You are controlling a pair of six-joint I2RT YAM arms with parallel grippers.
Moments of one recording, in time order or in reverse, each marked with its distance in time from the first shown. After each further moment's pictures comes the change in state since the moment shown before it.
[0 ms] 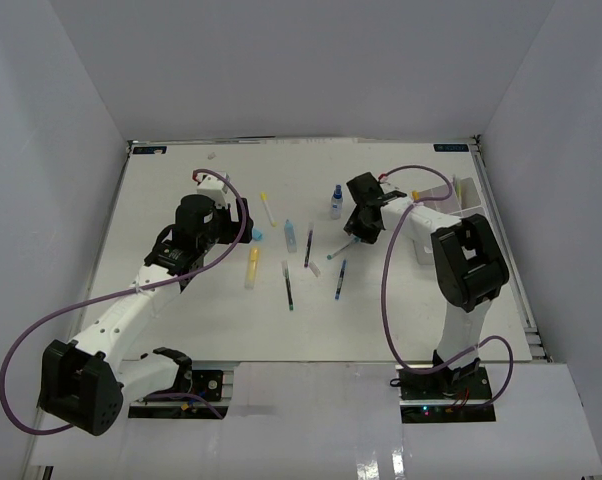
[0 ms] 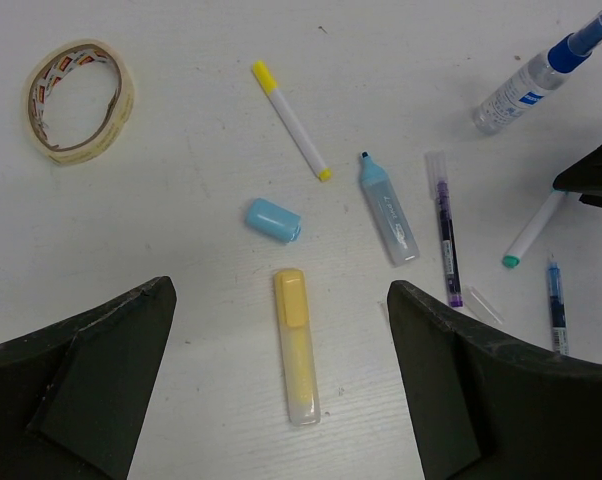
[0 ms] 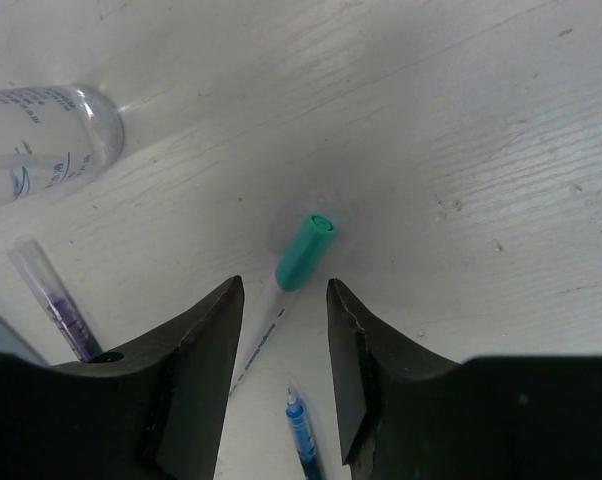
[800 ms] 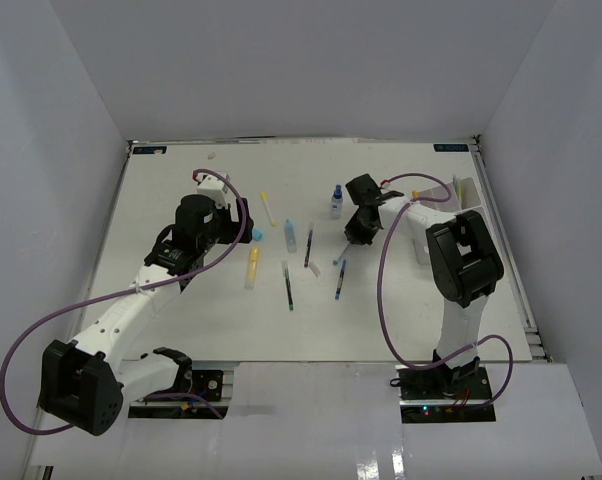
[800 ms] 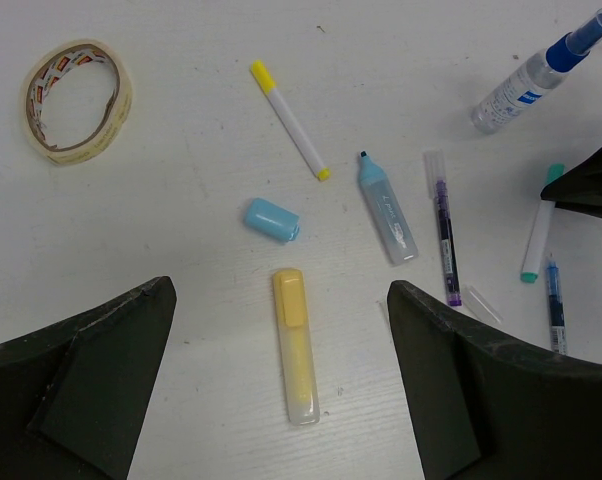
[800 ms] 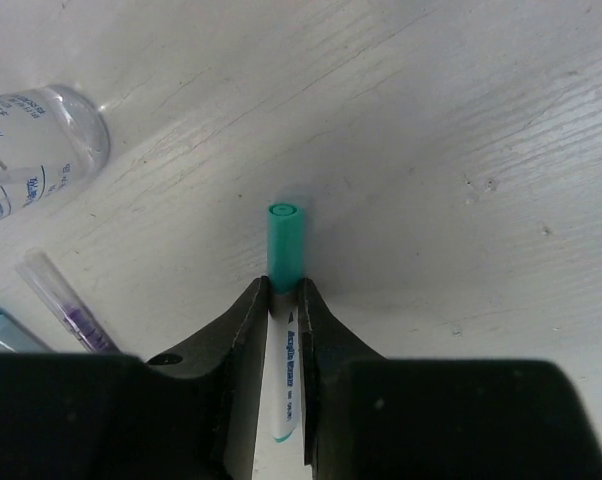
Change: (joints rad) left arm 0.000 0.000 0.000 0.000 0.004 0.000; right arm 0.001 0.048 0.015 -0.017 -0.060 0.135
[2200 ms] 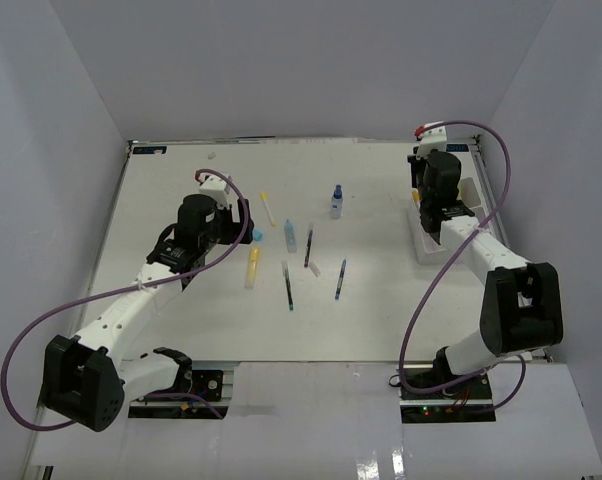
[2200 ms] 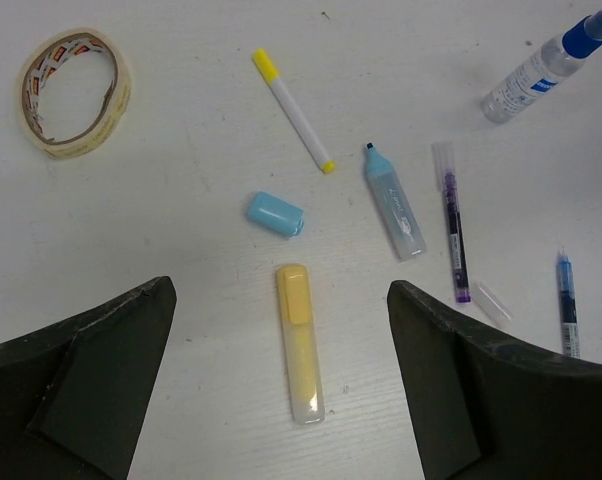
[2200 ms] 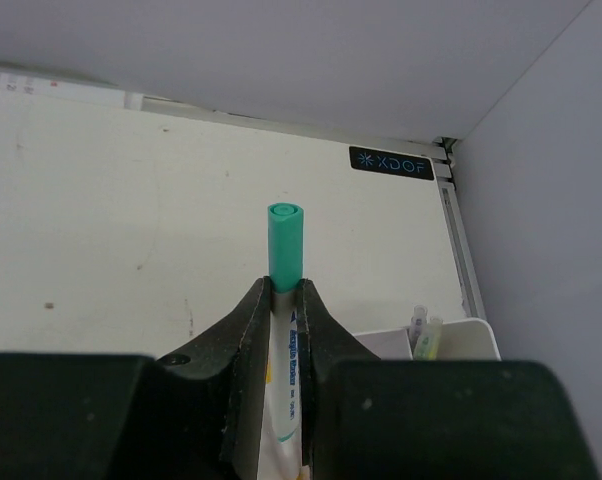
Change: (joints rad) left arm 0.000 0.018 0.000 0.000 -0.001 0.008; right arm -0.275 -0.443 -0.289 0.822 0.103 -1.211
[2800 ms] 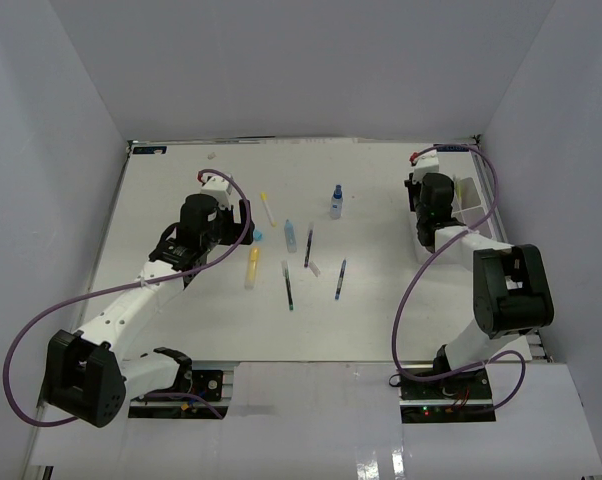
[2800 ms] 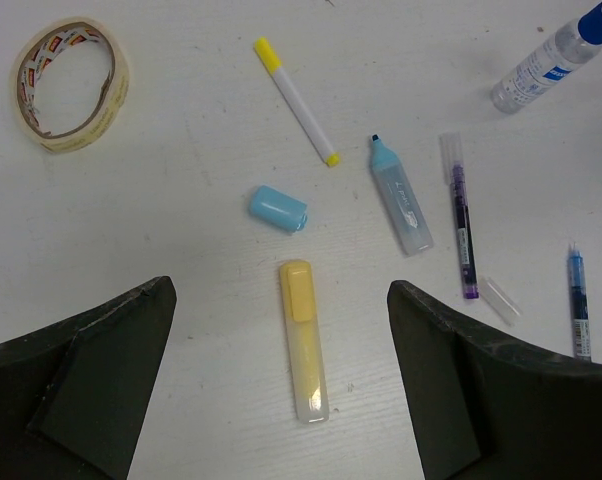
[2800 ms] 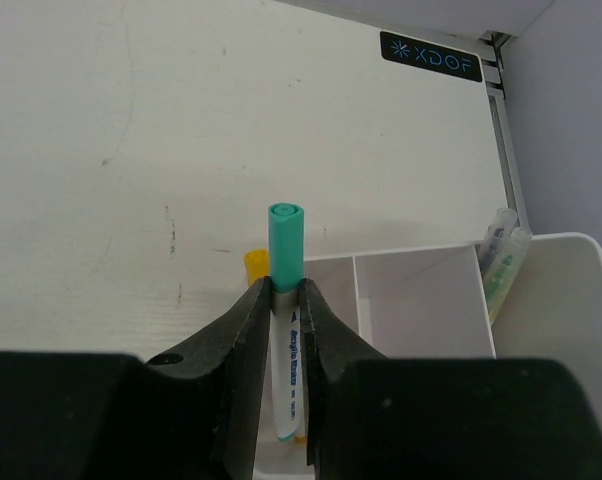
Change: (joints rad) left arm 0.000 0.028 0.000 0.000 0.000 0.009; right arm -0.049 0.129 -0.150 0.132 -0.051 -0.027
